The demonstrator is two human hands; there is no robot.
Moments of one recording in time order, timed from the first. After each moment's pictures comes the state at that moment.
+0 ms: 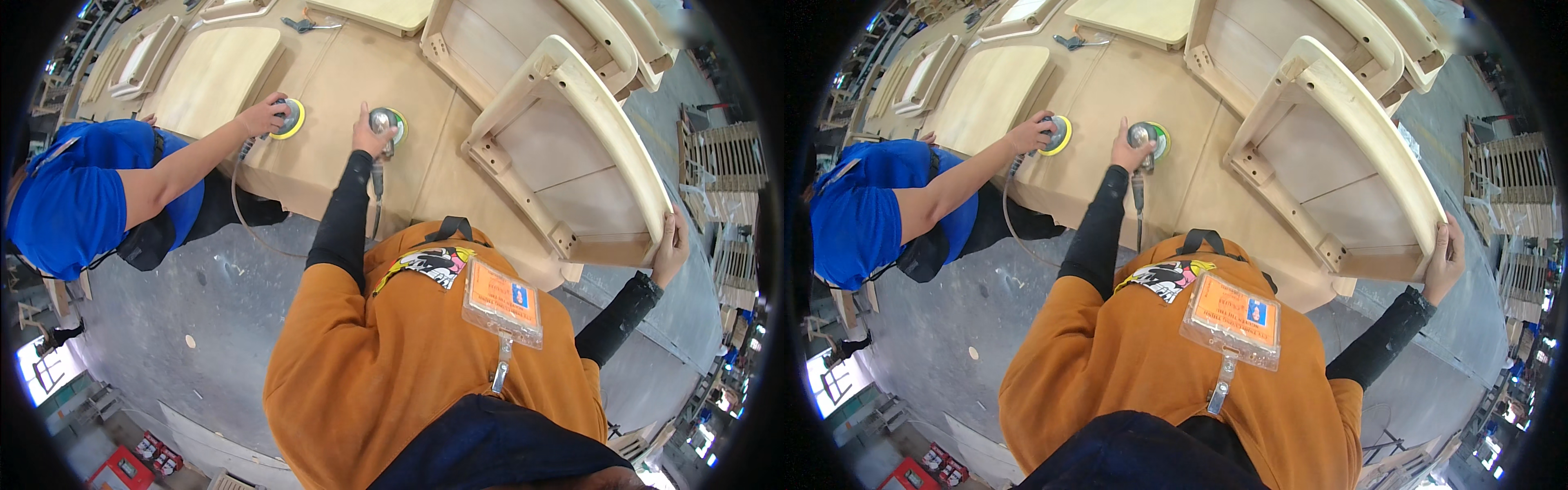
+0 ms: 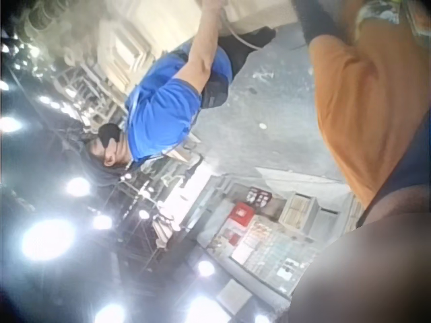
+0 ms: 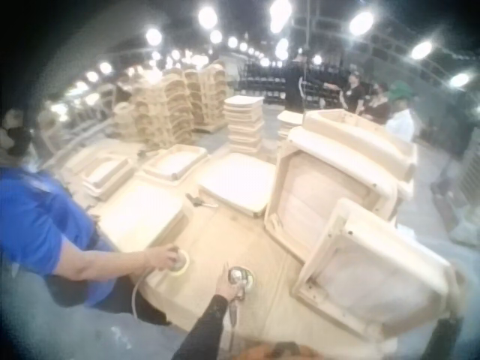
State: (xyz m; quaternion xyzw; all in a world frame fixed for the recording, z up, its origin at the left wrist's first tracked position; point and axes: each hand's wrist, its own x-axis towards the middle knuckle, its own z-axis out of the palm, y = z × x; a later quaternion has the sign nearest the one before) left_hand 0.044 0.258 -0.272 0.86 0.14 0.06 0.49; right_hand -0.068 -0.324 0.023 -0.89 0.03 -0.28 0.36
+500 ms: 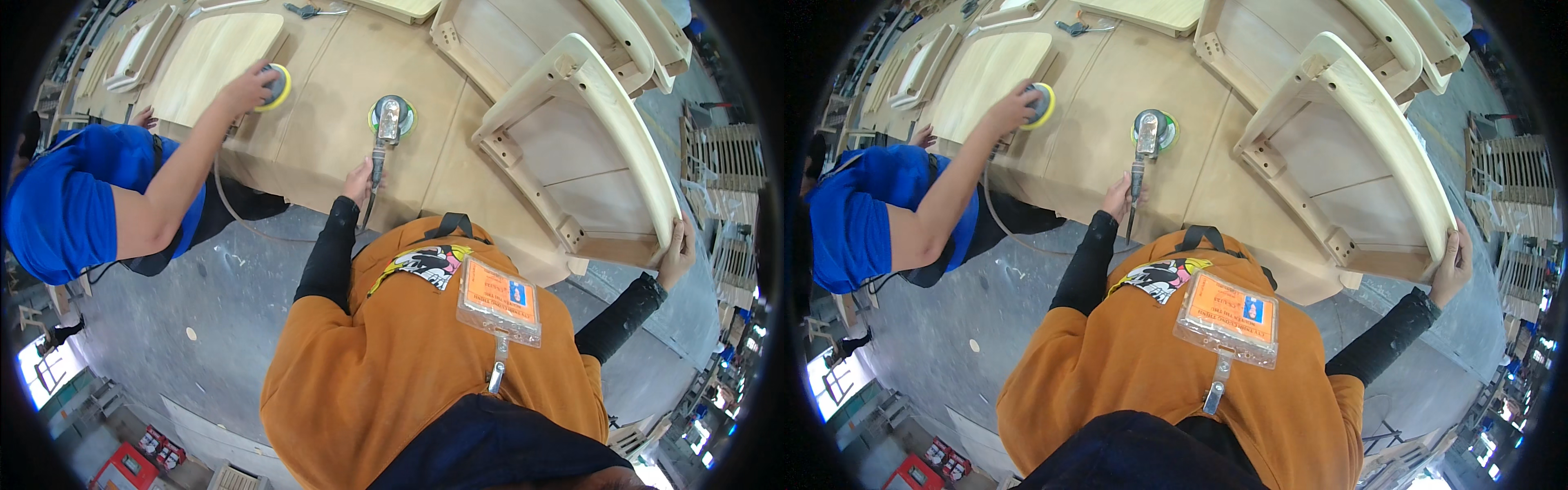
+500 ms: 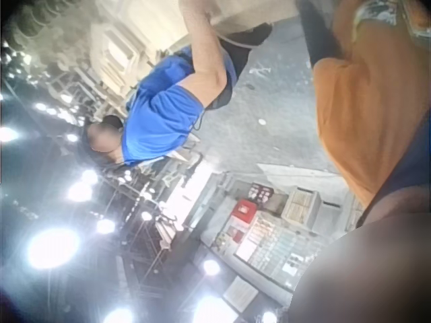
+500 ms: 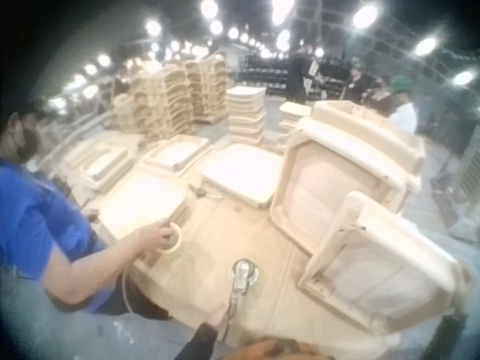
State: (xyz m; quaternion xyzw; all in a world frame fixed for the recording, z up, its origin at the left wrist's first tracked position) left_hand -0.077 0.292 -0.320 0.51 0.24 -0.20 0.80; right_hand -0.072 -0.326 0.024 -0.90 0.03 -0.29 0.33
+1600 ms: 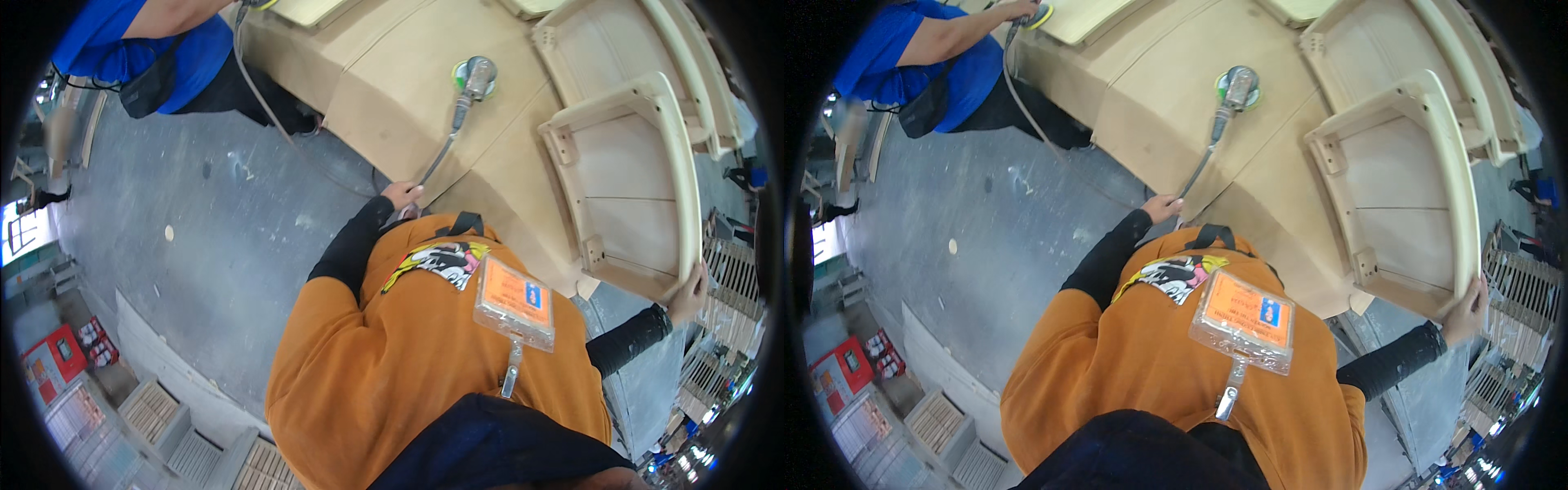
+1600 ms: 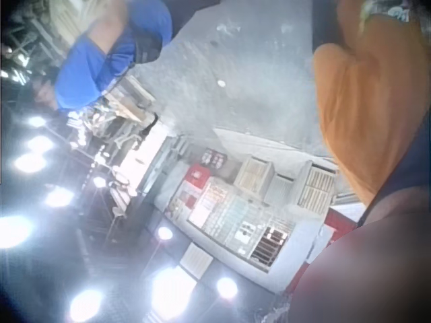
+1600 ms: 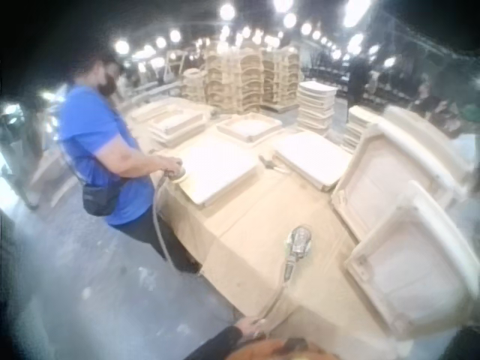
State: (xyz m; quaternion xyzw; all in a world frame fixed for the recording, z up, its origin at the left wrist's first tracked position) left_hand -0.257 0.252 -0.385 0.81 0.11 -0.15 0.55; right_hand -0.072 -0.322 0.026 -0.91 0.02 -0.31 0.26
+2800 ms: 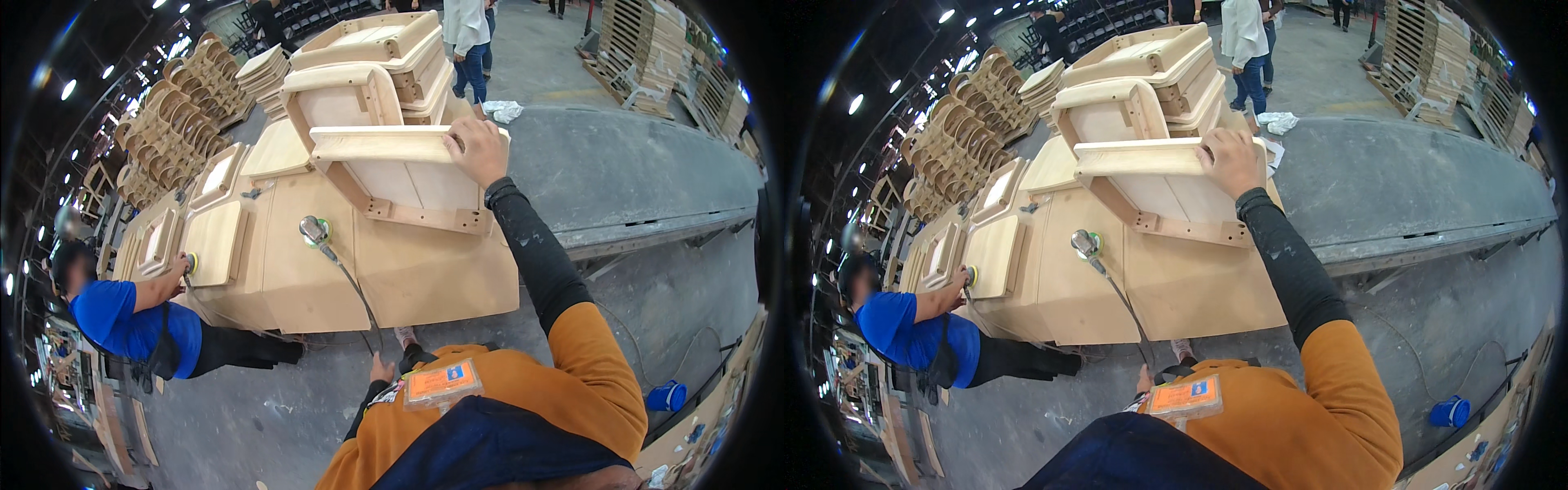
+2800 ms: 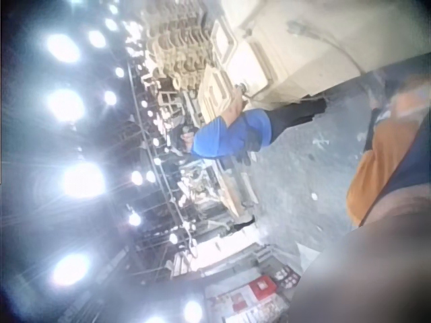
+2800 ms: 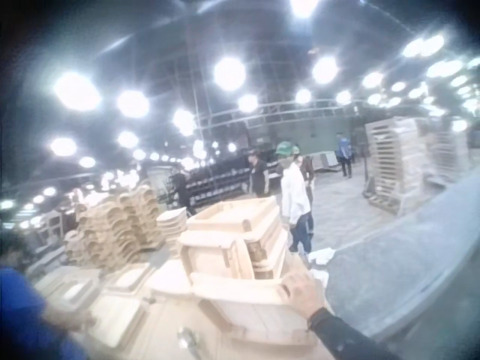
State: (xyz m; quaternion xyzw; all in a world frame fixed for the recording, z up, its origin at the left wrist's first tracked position) left_hand -0.402 0.150 -0.385 0.89 0.18 -0.25 0.35; right_hand -0.120 -0.269 0.030 -0.85 -0.10 -0.47 0.20
